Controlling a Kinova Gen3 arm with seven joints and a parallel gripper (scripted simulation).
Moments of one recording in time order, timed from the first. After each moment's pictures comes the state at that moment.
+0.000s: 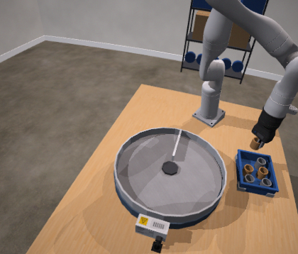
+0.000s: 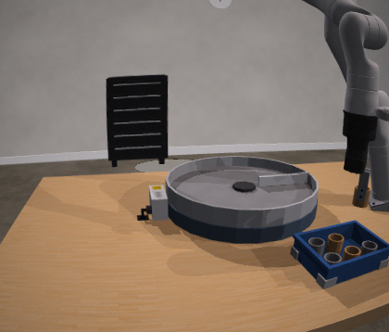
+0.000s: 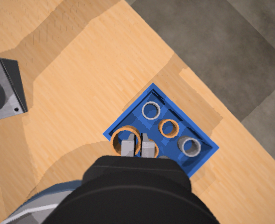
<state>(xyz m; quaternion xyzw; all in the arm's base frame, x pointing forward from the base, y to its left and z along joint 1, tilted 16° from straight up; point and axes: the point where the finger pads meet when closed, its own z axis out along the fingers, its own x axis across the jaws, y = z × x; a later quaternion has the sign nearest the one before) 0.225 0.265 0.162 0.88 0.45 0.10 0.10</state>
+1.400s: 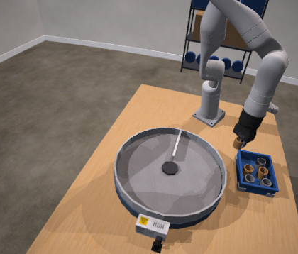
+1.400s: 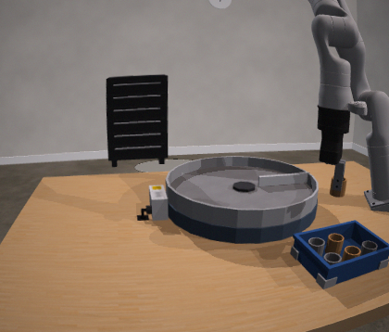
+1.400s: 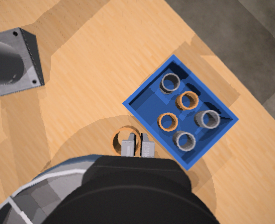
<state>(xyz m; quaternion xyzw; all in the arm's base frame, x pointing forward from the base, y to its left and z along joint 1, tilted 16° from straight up) 0.254 0.199 0.175 0.88 0.46 0.10 0.10</state>
